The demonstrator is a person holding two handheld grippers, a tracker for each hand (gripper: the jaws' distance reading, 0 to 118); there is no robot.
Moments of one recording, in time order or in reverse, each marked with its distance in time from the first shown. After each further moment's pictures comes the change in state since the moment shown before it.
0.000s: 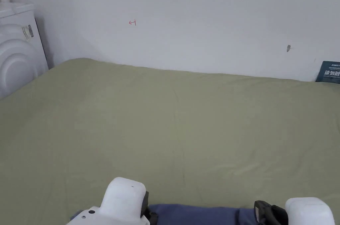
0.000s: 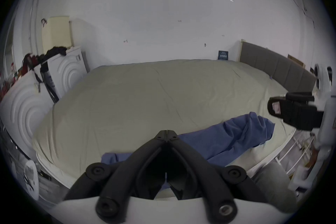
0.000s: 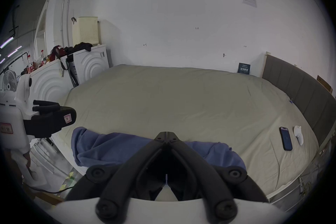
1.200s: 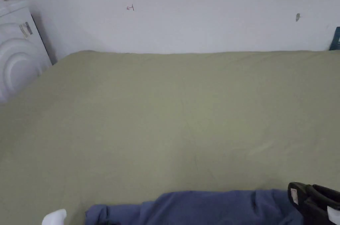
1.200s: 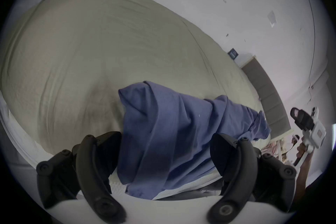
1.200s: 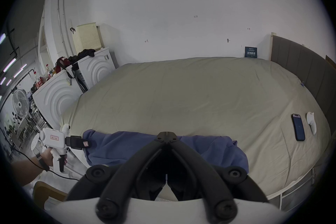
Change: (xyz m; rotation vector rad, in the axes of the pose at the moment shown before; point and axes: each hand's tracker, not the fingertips) left arm -0.190 -0.115 -0.101 -0.323 -0.267 0.521; right arm 0.059 0.010 -0.006 -0.068 0.120 -0.134
